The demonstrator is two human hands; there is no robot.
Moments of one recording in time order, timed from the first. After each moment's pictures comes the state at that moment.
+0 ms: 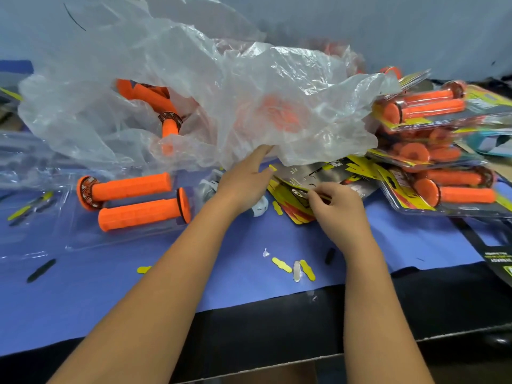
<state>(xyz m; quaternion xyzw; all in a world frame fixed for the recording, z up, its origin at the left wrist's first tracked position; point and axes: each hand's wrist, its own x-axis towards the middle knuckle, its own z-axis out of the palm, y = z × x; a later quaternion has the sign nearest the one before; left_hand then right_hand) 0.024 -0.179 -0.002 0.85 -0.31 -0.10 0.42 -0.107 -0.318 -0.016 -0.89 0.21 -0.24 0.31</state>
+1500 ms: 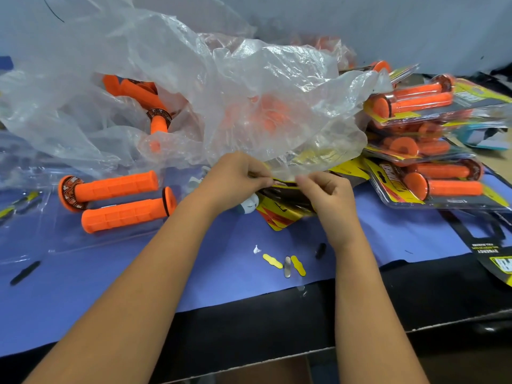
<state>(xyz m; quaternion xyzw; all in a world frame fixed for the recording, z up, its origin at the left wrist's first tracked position) 0.016 -0.167 0.010 0.82 -0.38 -0.08 0.41 -0.110 -0.309 -0.008 -0.74 0.12 -0.28 0.59</state>
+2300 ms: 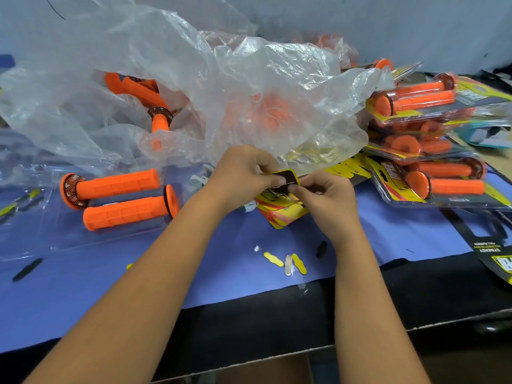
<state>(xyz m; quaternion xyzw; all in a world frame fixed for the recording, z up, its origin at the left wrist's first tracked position) 0.000 -0.173 0.023 0.81 -0.39 -0.02 0.43 -0.105 -0.312 -0.015 -0.79 0.15 -0.28 0.53</state>
